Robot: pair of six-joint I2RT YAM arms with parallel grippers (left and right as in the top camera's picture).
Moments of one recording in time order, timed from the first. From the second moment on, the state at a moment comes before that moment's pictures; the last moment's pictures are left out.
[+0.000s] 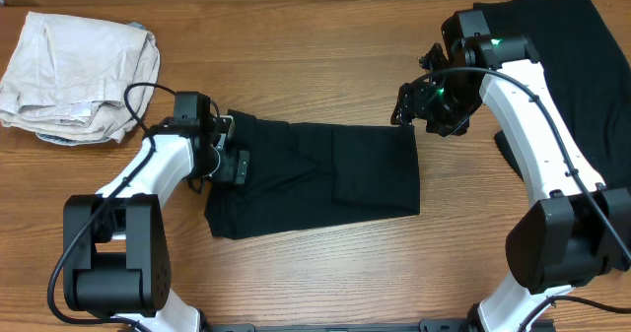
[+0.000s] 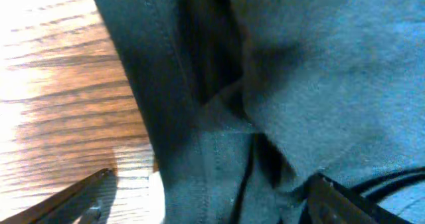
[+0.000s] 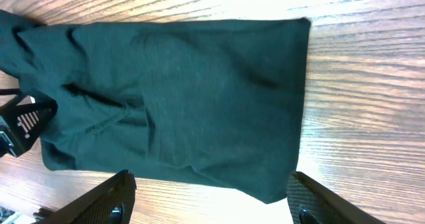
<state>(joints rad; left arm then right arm) -0.03 1.78 1.01 -0.61 0.11 0.07 0.15 1.87 1.71 -1.30 -0.33 0.23</state>
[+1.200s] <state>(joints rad) -0.03 1.77 1.28 -0.88 0.03 -0.02 0.15 1.87 1.63 -1.23 -0.33 0.23</state>
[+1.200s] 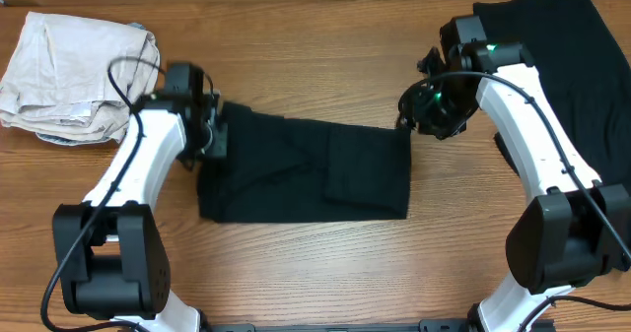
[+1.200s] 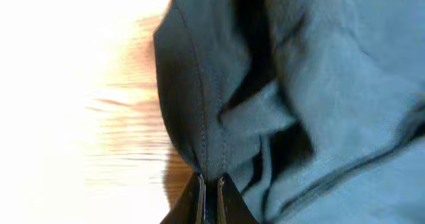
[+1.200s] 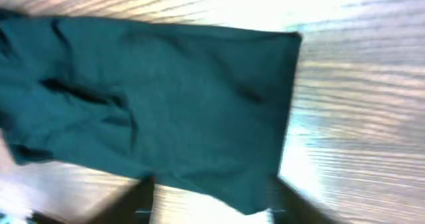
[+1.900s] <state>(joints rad) -0.08 1.77 1.68 -1.14 -0.01 -0.02 0.15 1.87 1.09 -0.73 -0.70 0.23</state>
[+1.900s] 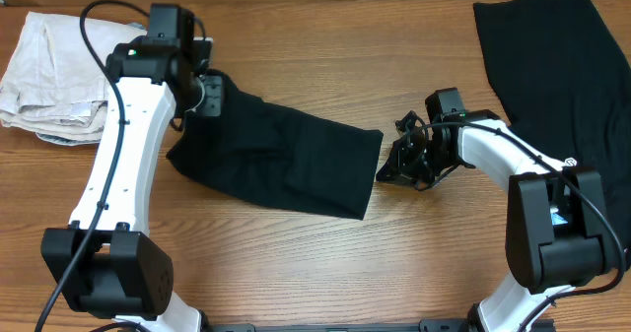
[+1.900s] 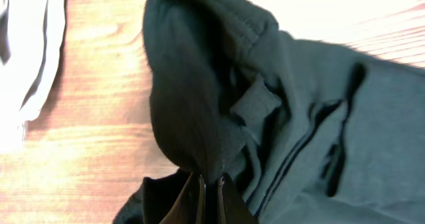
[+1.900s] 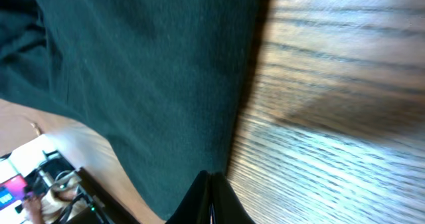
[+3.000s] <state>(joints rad) -0.64 1.77 1.75 -1.07 0.09 -0.08 -0.20 1.73 1.77 -1.11 -0.76 0.23</state>
